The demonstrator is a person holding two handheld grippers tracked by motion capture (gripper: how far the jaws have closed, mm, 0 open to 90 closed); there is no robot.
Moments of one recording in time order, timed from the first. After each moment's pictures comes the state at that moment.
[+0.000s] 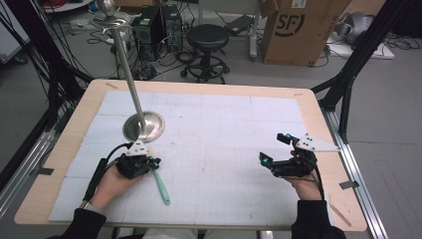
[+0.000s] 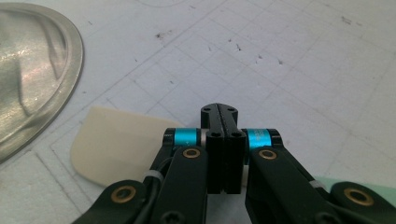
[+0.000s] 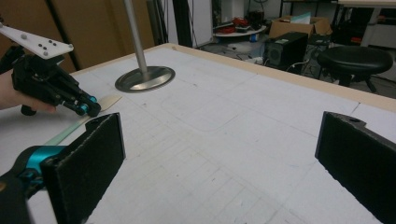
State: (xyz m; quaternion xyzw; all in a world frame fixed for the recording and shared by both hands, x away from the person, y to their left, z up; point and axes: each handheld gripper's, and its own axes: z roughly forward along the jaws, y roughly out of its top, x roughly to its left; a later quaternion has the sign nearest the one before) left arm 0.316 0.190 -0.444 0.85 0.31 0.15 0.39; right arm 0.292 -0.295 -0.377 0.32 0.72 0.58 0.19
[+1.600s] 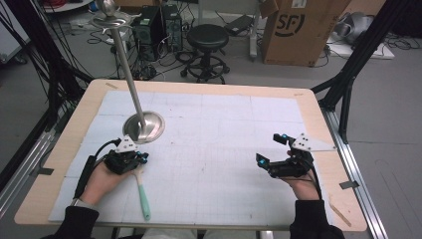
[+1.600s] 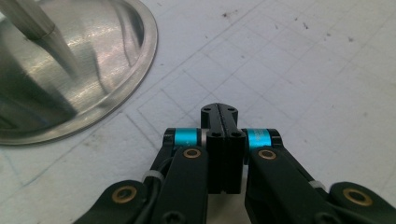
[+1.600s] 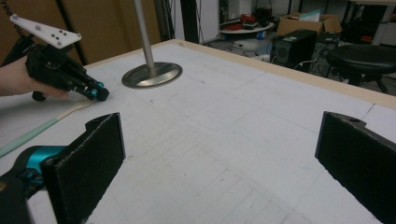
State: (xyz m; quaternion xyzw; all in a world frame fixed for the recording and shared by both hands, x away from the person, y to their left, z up) left arm 0.324 0.223 -0.444 0.85 0.33 0.19 0.36; right arm 0.293 -0.289 -0.377 0.31 0.73 0.58 0.19
